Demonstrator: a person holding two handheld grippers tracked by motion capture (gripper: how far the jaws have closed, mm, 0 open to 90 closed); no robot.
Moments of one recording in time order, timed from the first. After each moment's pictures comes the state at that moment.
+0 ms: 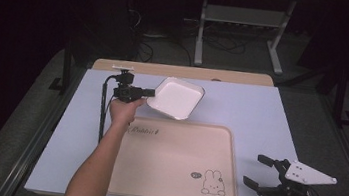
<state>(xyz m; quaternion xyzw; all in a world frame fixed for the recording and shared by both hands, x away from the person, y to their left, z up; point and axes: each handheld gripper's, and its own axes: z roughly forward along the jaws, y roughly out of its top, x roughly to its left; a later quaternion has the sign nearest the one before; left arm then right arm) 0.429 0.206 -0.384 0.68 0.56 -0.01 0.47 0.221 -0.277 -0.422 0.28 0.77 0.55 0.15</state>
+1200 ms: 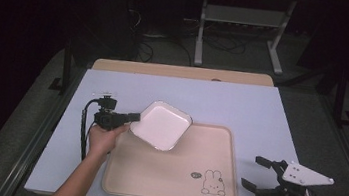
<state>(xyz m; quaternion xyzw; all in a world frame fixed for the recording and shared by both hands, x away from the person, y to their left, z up) 0.346 0.234 -0.402 0.70 0.55 0.00 0.46 0.218 -0.272 -0.423 0.28 0.78 0.55 0.14</state>
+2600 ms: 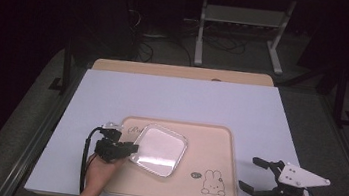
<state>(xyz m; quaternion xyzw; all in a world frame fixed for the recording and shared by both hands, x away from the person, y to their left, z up) 0.283 0.221 -0.440 0.76 0.54 0.04 0.37 0.215 -0.265 -0.420 0.26 0.79 0.54 0.15</state>
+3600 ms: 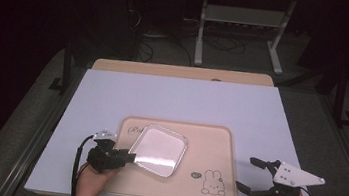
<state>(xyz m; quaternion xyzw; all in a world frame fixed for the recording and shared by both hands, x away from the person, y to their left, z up) 0.258 0.232 -0.441 0.77 0.50 0.04 0.39 0.215 -0.256 -0.419 0.25 0.80 0.52 0.15</state>
